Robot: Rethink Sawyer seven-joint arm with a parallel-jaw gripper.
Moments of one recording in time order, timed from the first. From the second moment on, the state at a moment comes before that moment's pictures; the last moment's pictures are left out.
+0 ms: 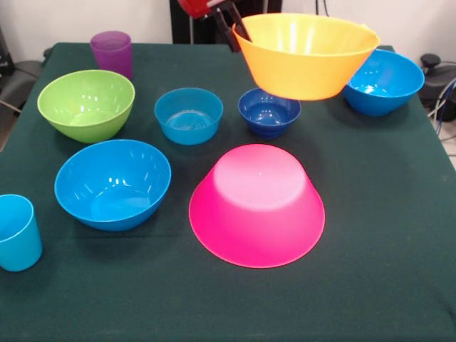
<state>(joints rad) -1.21 -0.52 1.19 2.00 -0.73 0.69 2.08</state>
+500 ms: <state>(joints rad) -1.19 -0.43 1.19 1.94 -0.78 0.69 2.08</state>
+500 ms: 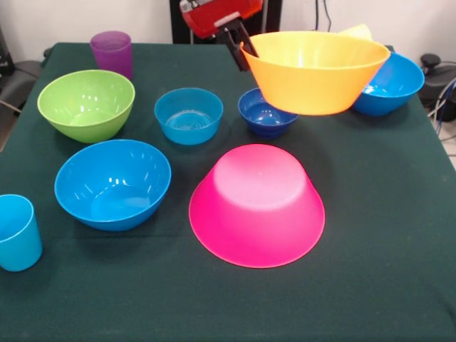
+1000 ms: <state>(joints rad) -1.18 -0.36 1.19 1.88 -0.78 0.69 2.06</state>
